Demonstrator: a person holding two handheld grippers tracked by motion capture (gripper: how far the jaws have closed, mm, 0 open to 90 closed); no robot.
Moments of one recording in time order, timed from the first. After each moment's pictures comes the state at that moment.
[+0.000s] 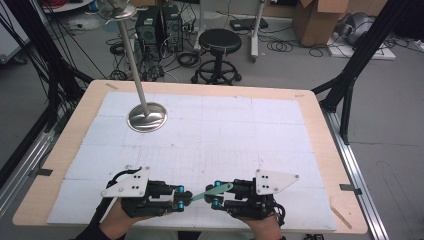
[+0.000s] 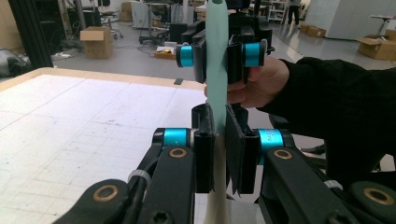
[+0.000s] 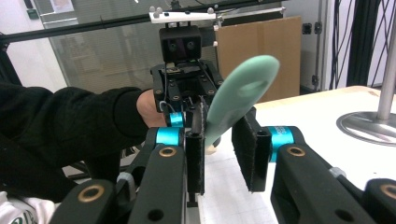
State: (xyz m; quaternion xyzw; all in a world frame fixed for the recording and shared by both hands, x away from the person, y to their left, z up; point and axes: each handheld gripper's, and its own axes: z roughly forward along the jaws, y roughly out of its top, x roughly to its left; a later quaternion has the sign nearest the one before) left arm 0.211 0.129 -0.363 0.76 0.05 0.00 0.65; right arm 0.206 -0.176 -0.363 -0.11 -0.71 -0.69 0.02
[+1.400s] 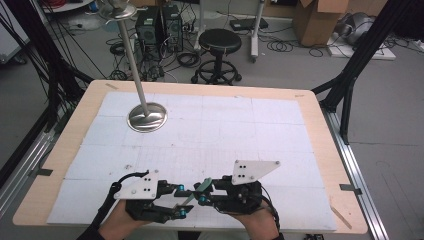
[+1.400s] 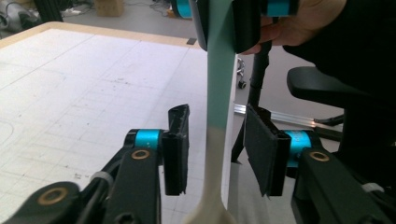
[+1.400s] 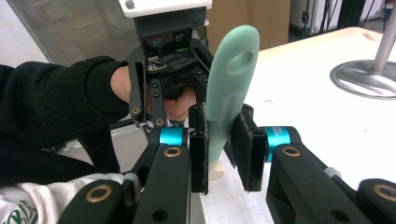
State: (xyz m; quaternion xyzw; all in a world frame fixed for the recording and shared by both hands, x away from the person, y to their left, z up) left arm 0.207 0.121 -0.368 0.81 0.08 0.02 0.58; right arm 0.209 -0.145 -0.329 -0.15 -0.80 -0.59 0.02
